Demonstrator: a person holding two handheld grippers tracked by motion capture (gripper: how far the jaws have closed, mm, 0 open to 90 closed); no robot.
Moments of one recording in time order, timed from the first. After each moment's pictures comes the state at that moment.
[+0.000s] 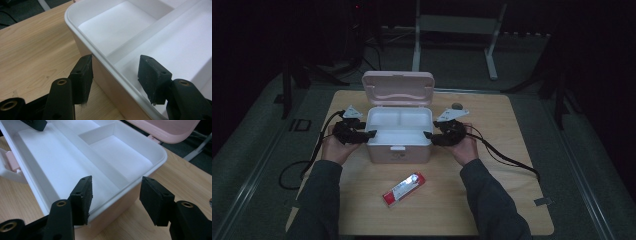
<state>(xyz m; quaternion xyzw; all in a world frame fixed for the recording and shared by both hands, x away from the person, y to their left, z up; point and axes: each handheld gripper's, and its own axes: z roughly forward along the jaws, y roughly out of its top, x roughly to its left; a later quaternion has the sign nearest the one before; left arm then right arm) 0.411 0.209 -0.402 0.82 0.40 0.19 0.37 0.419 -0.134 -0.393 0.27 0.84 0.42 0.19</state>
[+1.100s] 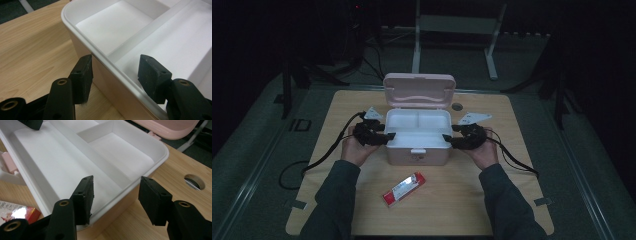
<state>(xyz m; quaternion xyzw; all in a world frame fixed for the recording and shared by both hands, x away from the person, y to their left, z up) 0.410 0.149 -0.401 0.83 0.38 0.16 0.38 0.408 -0.193 -0.393 0.29 0.84 0.41 0.19</state>
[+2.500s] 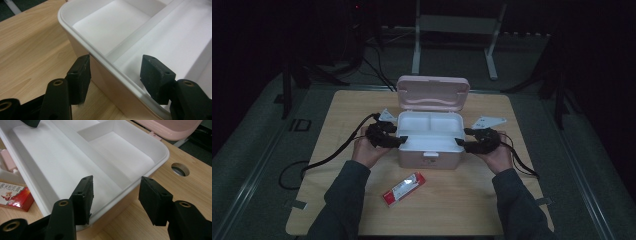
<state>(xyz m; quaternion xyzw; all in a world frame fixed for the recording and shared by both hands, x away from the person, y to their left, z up) 0.407 0.118 -0.398 0.84 0.35 0.15 0.38 0.395 -0.228 -0.391 0.29 0.84 0.40 0.20</state>
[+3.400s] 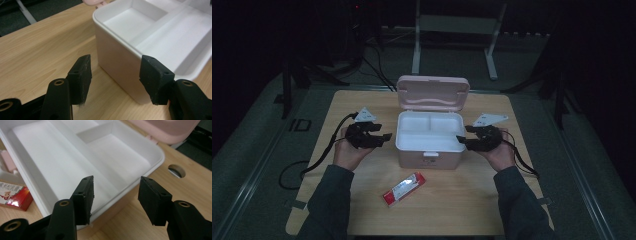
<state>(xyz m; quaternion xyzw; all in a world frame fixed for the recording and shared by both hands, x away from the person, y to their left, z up) 0.383 0.167 -0.384 0.82 0.36 0.17 0.41 0.396 -0.229 -0.382 0.29 0.85 0.39 0.21</state>
